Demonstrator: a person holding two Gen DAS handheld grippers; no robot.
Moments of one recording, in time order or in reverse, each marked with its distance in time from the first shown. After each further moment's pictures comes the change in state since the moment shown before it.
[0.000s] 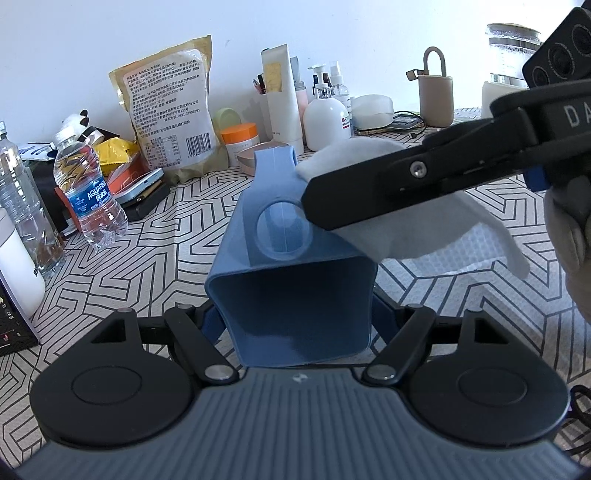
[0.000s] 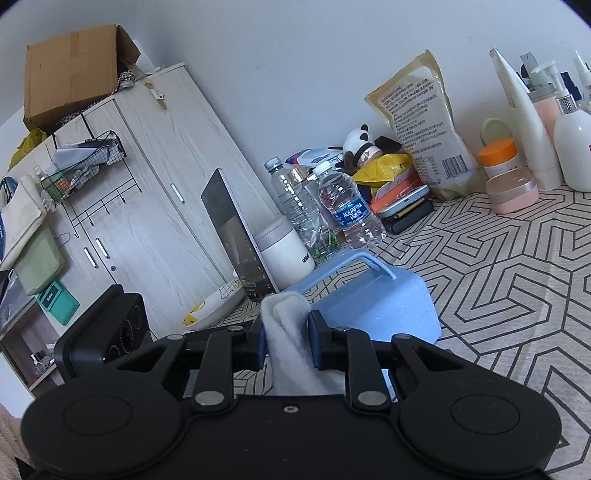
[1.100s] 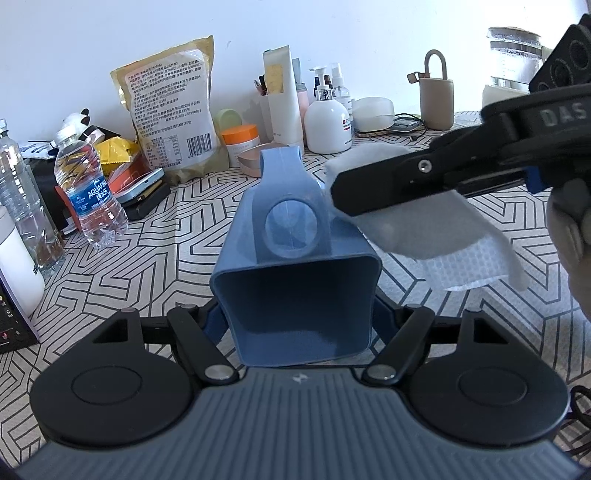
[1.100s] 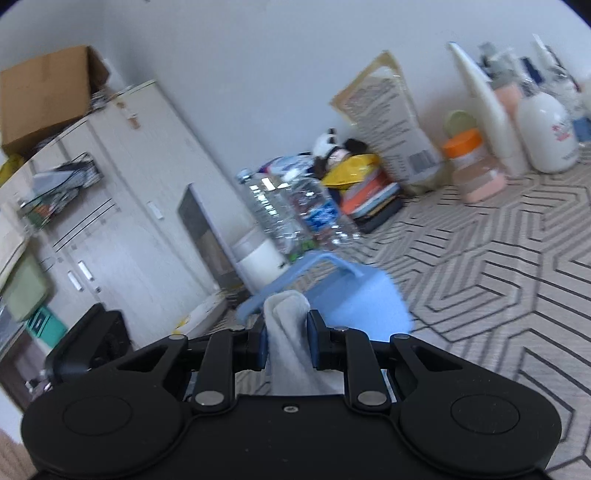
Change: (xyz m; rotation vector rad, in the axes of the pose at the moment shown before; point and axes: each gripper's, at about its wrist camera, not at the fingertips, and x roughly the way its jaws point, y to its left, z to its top) left arm -0.001 0.004 0.000 -0.011 -0.004 -0.004; right arm 0.001 -0.005 0.000 0.098 -0.034 -0.085
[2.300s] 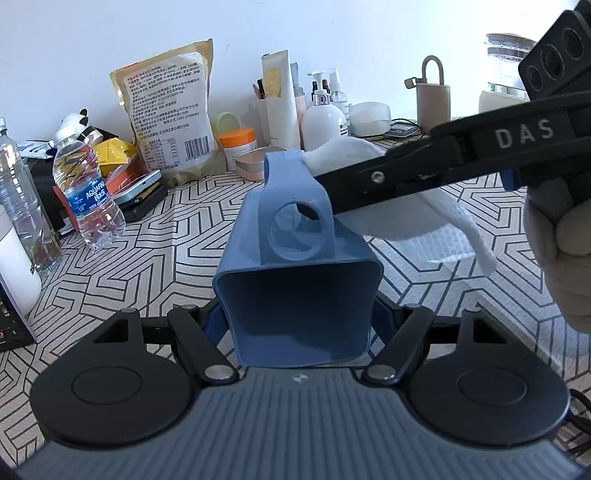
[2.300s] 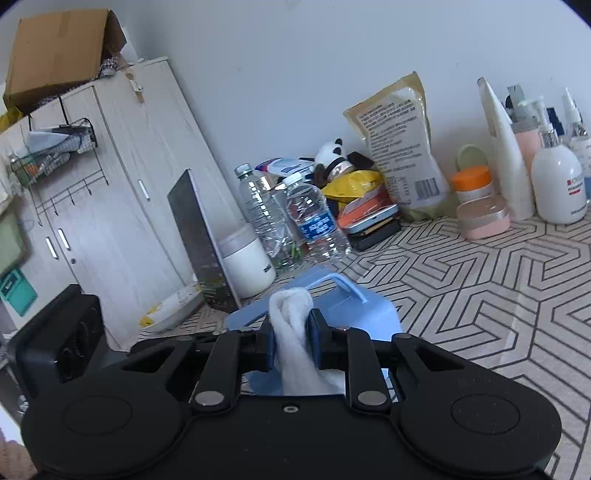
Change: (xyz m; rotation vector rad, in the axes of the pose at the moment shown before) left arm -0.002 0.000 0.000 -0.007 -0.014 -0.018; right arm 0.003 0.012 0.001 -0.165 -0.009 -0.049
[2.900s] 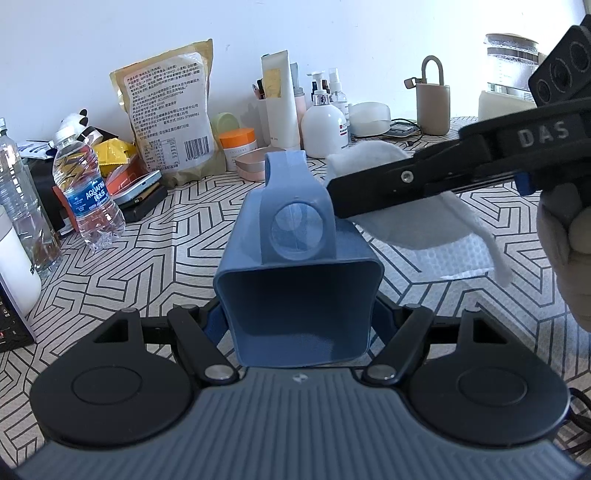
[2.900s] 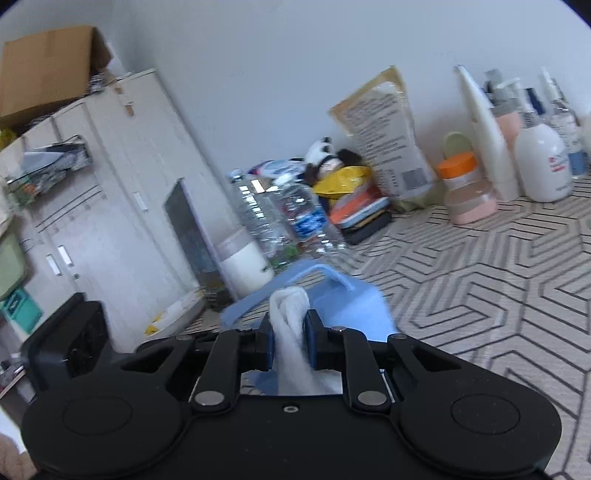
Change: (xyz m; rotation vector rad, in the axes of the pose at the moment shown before) left arm 0.000 0.003 0.001 -0.003 0.002 -0.002; right arm -0.010 -0.008 -0.005 0.073 -0.003 -0.033
